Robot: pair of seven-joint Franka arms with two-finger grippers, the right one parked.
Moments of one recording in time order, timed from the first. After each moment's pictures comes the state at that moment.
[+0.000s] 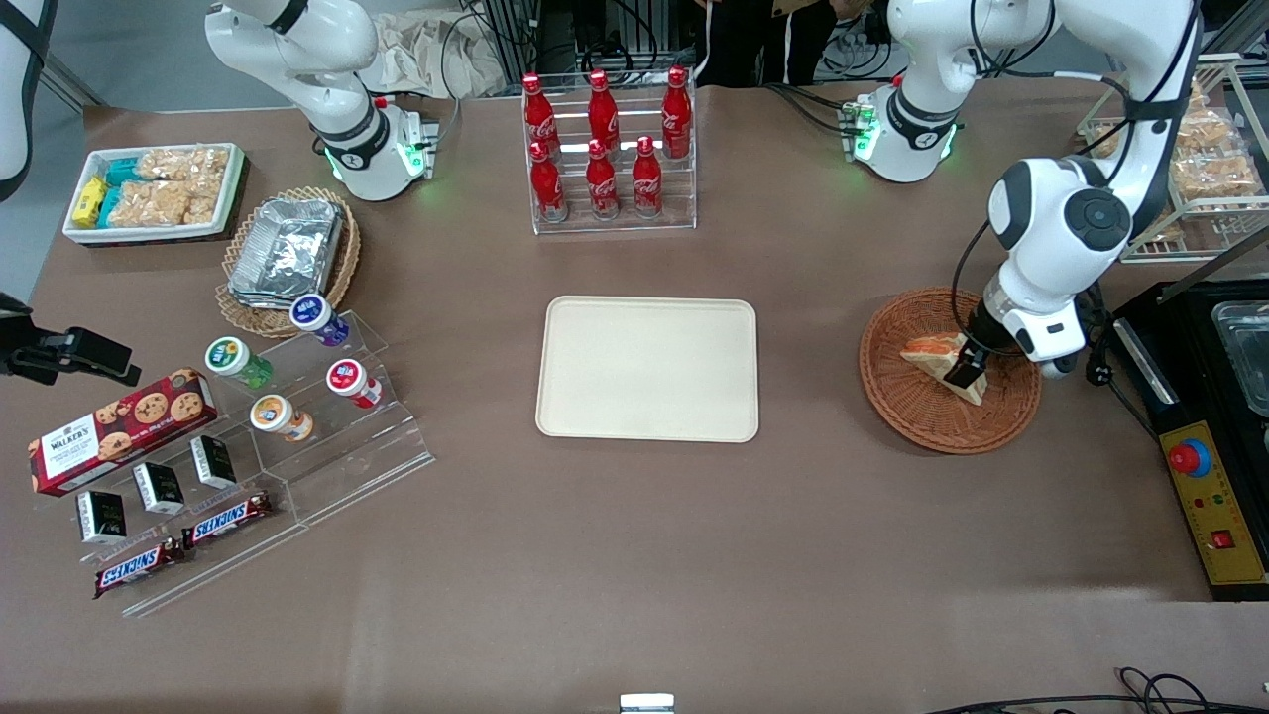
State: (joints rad) arm -0.07 0.05 0.02 -2.49 0.01 2.65 -1.11
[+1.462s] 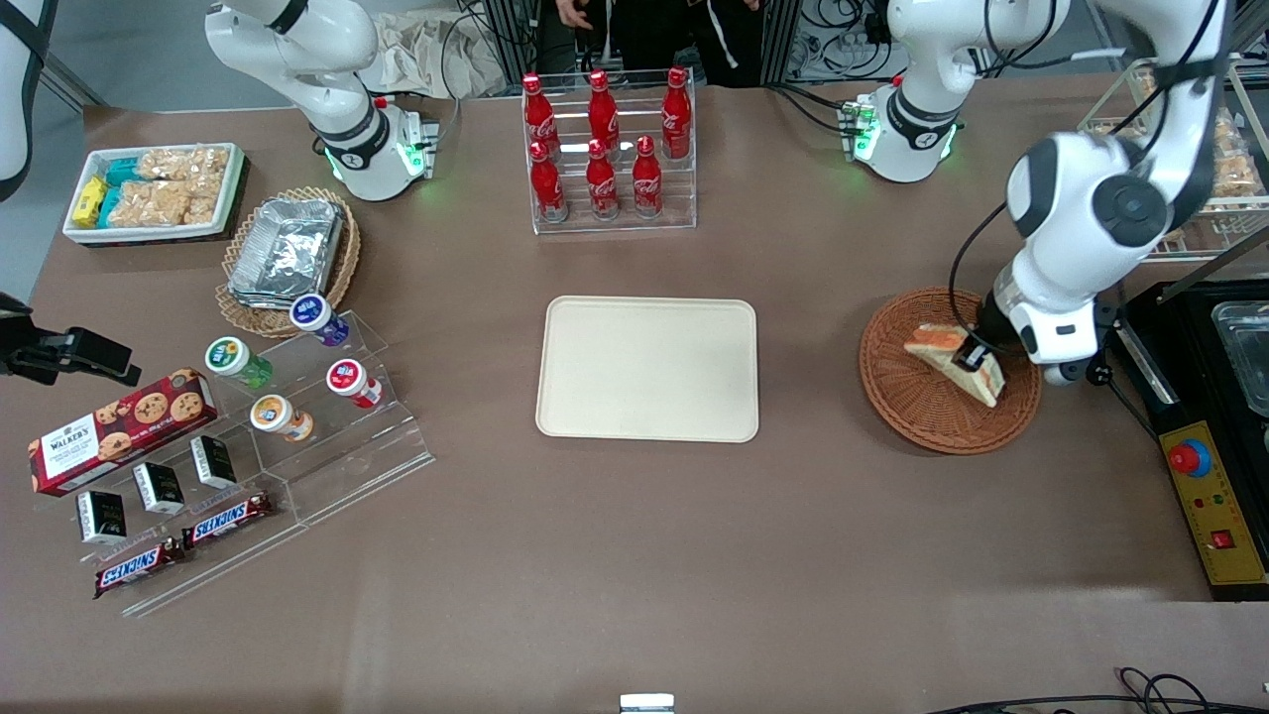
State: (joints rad) arm -0.08 -0.05 -0.07 -2.15 0.01 2.08 -0.97
